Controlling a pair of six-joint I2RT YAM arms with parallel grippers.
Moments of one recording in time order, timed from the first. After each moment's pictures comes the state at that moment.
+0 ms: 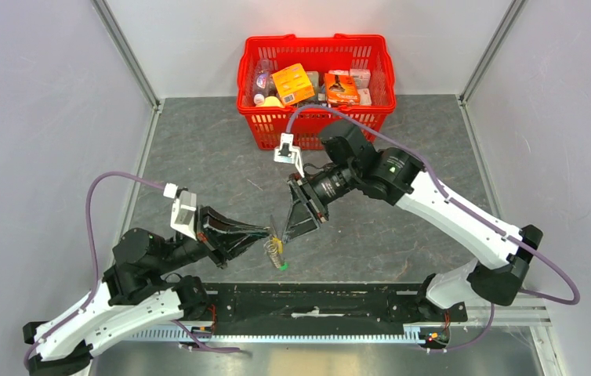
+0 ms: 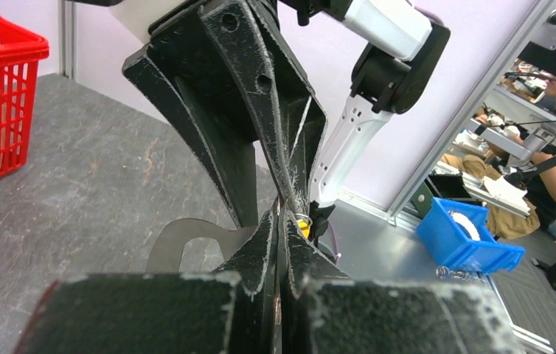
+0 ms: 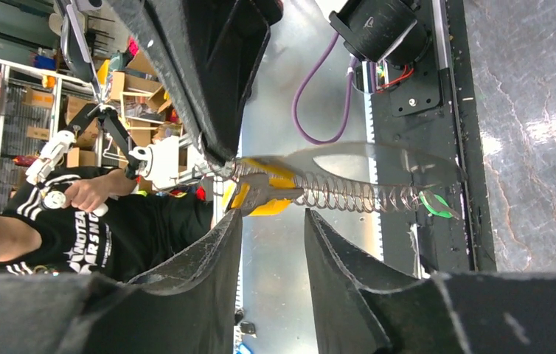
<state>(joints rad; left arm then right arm) -1.03 0.35 0.71 -0.11 0.19 -0.41 0.93 1.45 1.61 -0.77 -0.94 0.37</state>
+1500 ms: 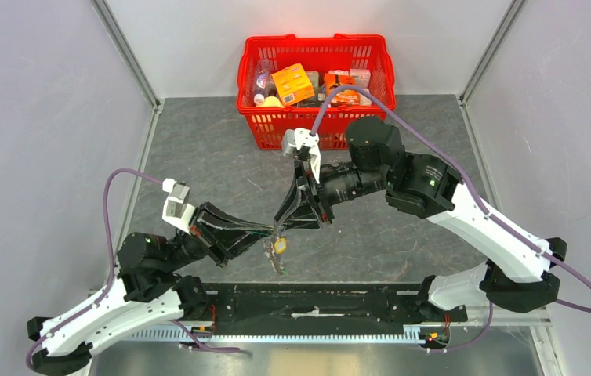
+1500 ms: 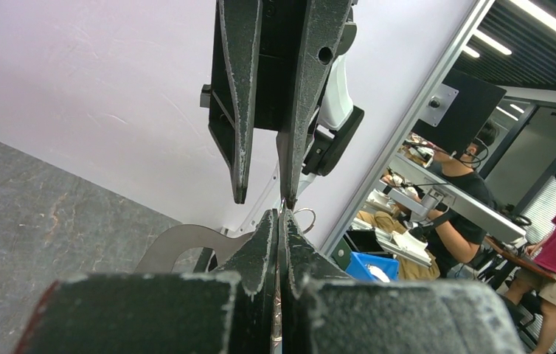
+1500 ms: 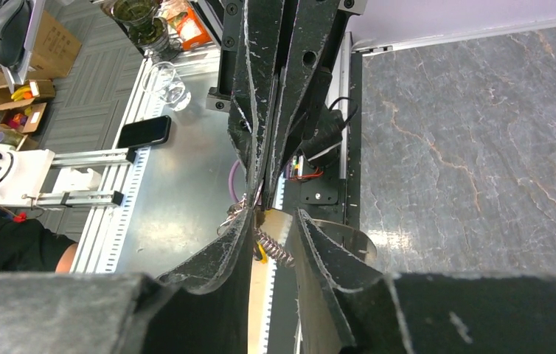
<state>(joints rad) -1.03 0.38 0.62 0.26 0.23 -0.65 1.05 1.36 1.77 -0.70 -0.69 0.10</state>
